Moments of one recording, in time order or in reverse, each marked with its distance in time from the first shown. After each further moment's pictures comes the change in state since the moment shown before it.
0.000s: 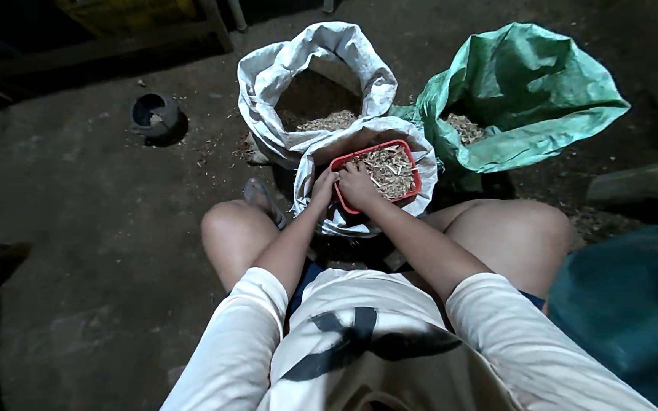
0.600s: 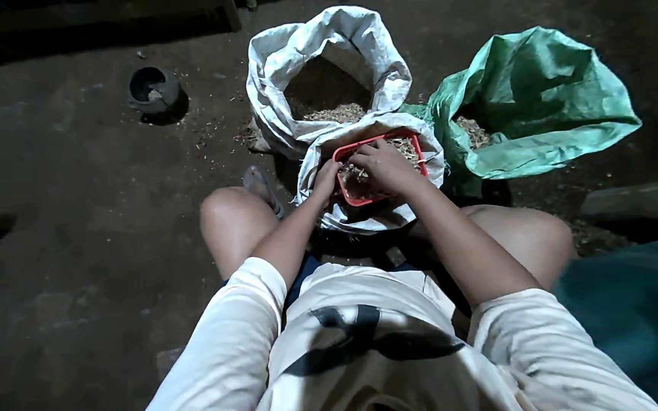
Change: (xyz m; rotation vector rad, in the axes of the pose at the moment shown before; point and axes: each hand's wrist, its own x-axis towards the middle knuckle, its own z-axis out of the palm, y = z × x) left_hand 0.004 0.005 -0.005 -0.060 0.001 -0.092; right_hand -0.022 0.040 -0.065 0.109 0.059 -0.136
